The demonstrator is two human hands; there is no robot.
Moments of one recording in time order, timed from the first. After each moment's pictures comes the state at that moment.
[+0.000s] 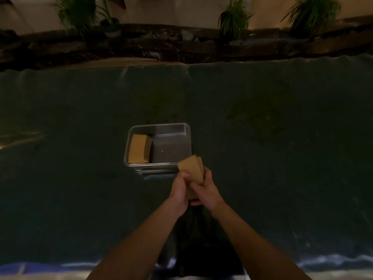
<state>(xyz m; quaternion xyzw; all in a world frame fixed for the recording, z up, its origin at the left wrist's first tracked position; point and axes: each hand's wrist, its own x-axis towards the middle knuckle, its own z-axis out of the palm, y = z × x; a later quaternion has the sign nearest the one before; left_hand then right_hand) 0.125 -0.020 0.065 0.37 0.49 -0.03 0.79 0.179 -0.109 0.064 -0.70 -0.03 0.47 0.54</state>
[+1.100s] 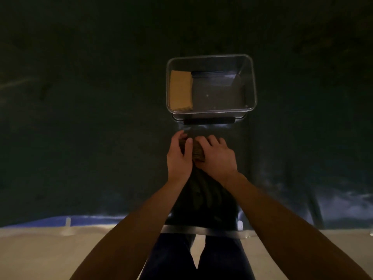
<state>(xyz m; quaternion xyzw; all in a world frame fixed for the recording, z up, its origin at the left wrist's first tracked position) 0.003 0.103 -0.037 0.72 0.43 0.13 0.53 0.088 0.004 -0.022 -0.90 -0.39 0.20 0.09</state>
